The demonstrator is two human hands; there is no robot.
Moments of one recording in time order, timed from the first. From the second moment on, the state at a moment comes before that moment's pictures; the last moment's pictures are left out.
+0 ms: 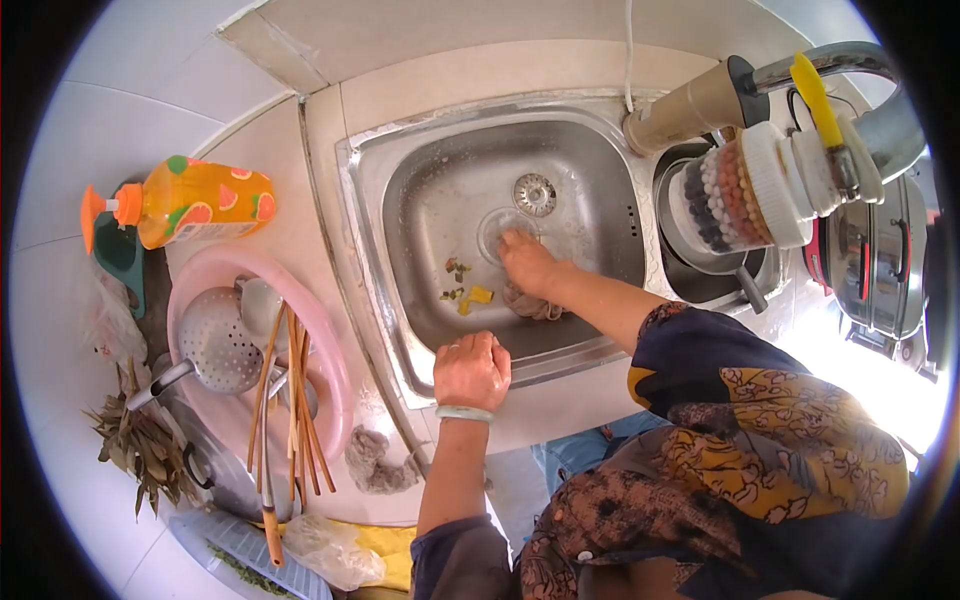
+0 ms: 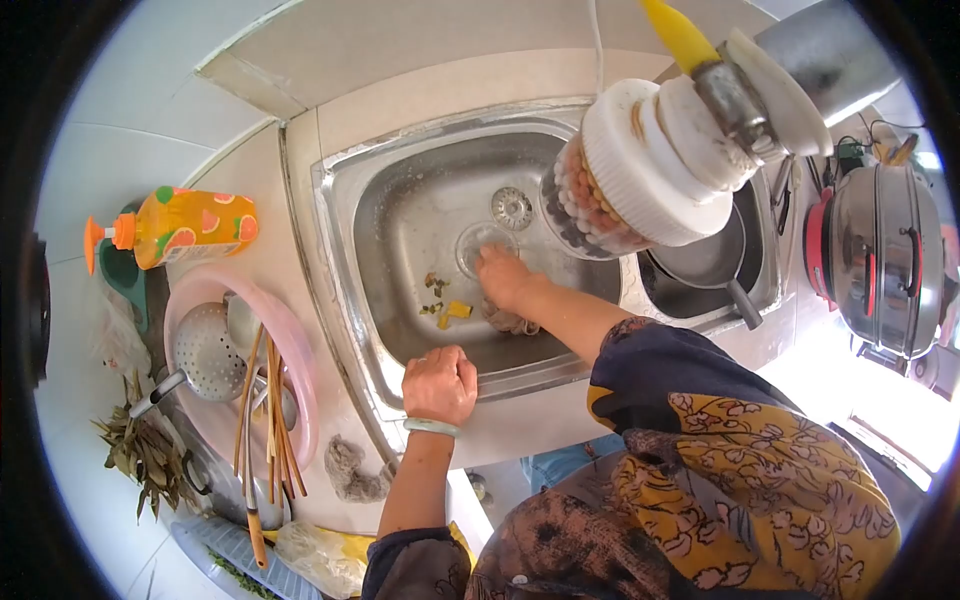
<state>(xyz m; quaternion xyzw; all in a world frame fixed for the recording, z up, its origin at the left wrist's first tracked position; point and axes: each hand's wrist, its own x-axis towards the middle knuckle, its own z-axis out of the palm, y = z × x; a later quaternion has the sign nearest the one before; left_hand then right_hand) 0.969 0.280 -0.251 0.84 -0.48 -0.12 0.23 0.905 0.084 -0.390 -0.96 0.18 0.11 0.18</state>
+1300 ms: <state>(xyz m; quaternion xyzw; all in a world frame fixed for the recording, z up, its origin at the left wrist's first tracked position) 0.966 0.282 -0.252 0.83 -0.49 -0.11 0.23 0.947 0.131 -0.290 -0.76 0.12 0.10 0.63</state>
